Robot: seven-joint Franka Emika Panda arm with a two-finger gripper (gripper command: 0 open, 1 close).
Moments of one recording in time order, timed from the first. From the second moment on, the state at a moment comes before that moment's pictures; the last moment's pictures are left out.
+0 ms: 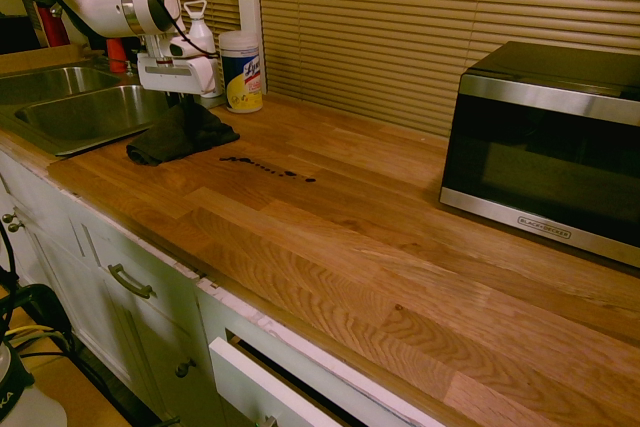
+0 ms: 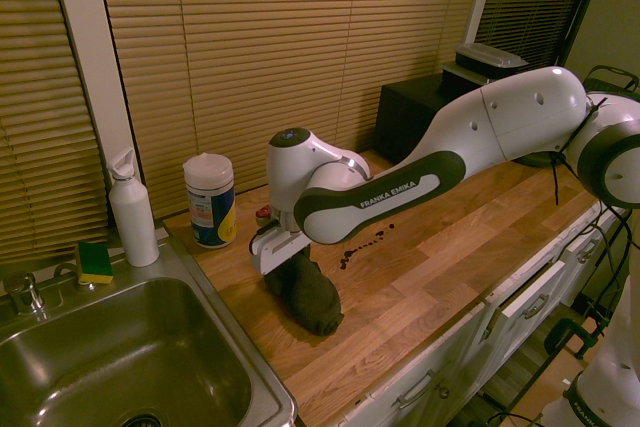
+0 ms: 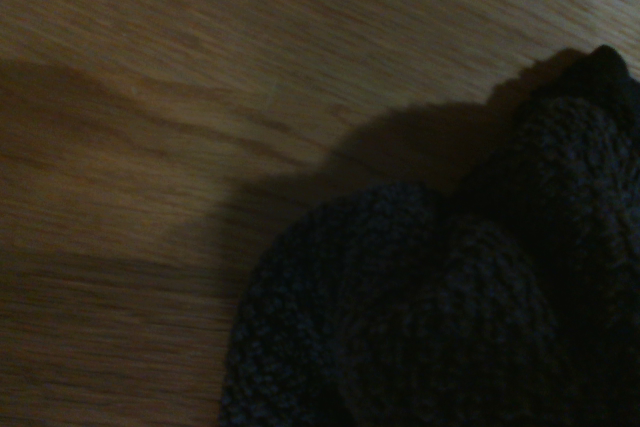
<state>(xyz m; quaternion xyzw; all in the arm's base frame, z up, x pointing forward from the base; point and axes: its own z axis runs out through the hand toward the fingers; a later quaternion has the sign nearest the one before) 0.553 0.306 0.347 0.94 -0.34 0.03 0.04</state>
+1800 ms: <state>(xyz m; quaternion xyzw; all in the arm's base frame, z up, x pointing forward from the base) 0.550 -0.015 0.344 0.89 -0.45 0.01 0.06</state>
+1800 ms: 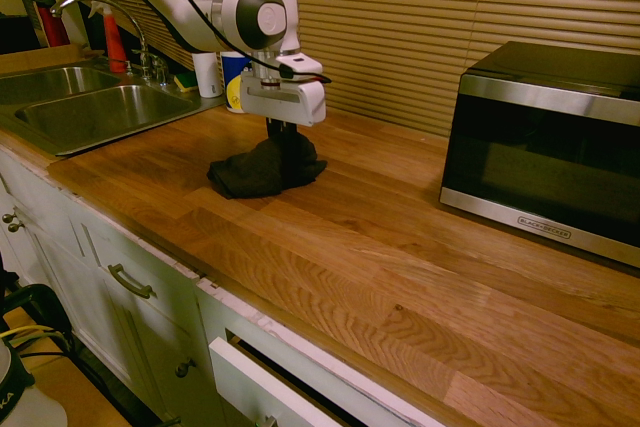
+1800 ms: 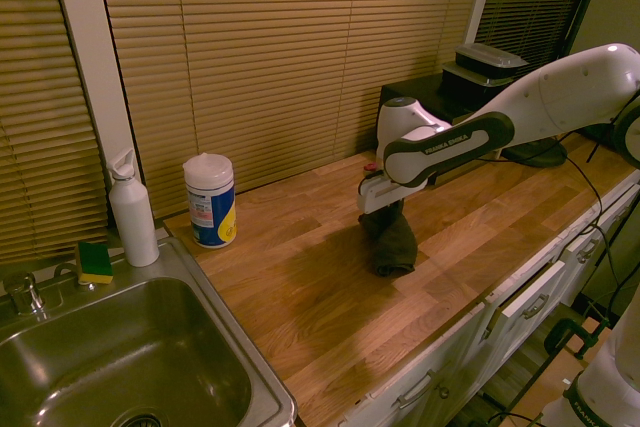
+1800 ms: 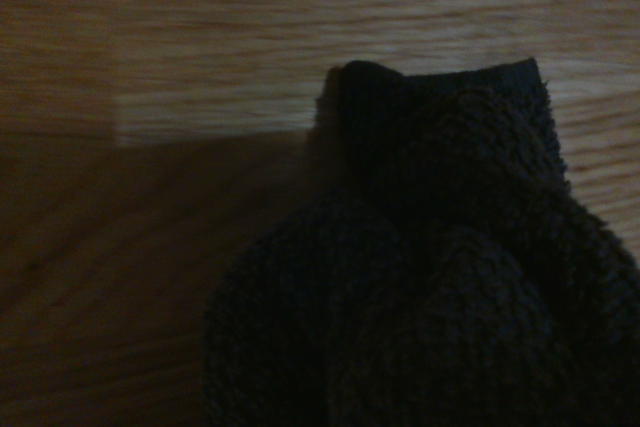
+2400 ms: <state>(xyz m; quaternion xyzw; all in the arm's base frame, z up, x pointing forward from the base) 0.522 -0.072 0.345 0.88 -0.48 0.00 0.06</state>
